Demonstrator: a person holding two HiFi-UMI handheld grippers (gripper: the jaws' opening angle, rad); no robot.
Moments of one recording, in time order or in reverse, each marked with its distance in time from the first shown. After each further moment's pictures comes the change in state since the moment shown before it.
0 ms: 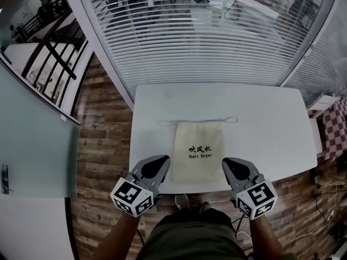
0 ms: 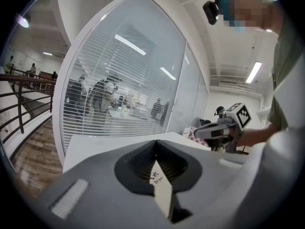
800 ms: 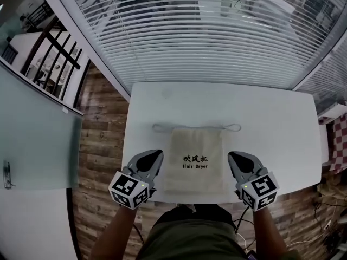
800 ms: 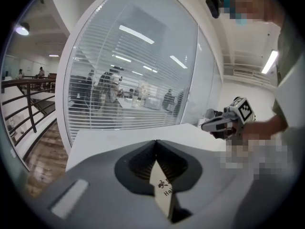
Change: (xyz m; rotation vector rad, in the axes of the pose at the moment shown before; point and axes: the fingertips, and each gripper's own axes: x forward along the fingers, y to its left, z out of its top) left arm 0.075 0.057 -0.020 -0.016 0.122 0.145; right arm 0.058 -0.110 -0.026 0.028 0.079 0.047
